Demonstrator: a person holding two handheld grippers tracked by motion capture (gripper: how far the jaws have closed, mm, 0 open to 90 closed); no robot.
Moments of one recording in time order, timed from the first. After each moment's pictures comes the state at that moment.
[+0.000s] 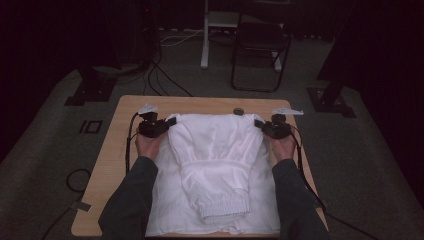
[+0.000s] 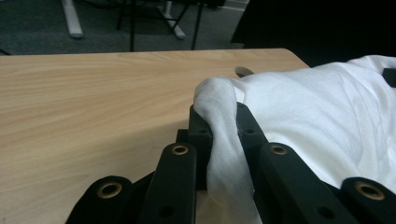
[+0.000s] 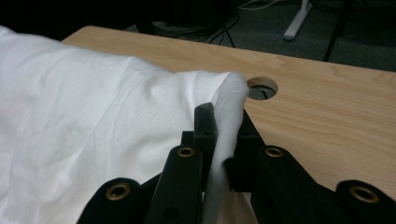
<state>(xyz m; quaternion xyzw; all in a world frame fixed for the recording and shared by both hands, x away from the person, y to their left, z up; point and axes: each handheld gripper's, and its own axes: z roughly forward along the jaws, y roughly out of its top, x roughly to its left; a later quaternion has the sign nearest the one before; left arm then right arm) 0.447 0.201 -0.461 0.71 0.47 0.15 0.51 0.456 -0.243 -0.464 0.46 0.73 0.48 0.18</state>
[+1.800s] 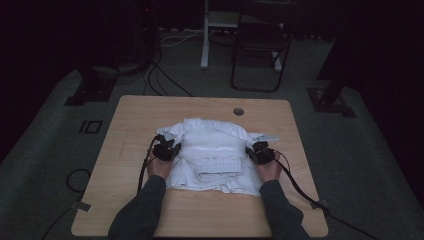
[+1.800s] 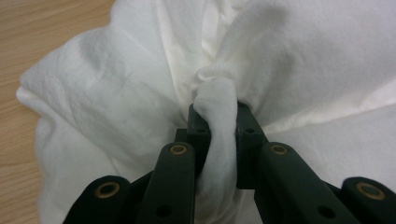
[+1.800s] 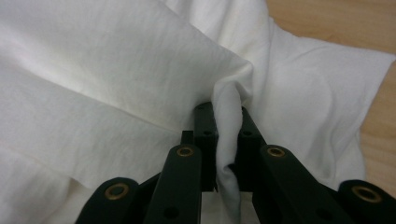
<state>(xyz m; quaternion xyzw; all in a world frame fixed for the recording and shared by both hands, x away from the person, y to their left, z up) 0.429 0.159 -0.549 0.77 0.48 0.24 0.34 0.427 -0.203 -0.559 0.48 0.77 0.36 0.21</state>
